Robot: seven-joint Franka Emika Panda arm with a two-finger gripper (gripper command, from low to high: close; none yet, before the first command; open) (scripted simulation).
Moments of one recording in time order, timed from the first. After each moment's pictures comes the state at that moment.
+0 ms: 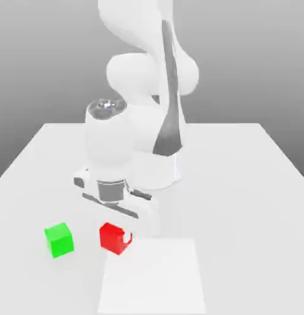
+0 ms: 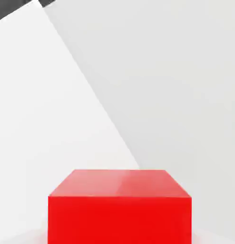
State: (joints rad) arm -0.21 -0.02 -0.01 -2.84 0.00 2.83 1.12
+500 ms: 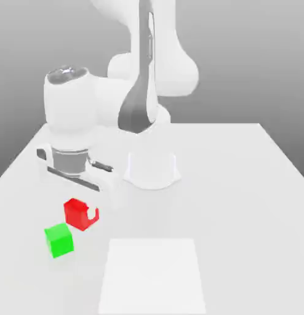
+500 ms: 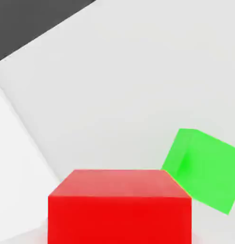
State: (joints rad) arm -0.34 -0.10 -0.12 -2.81 -0.06 2.72 0.95
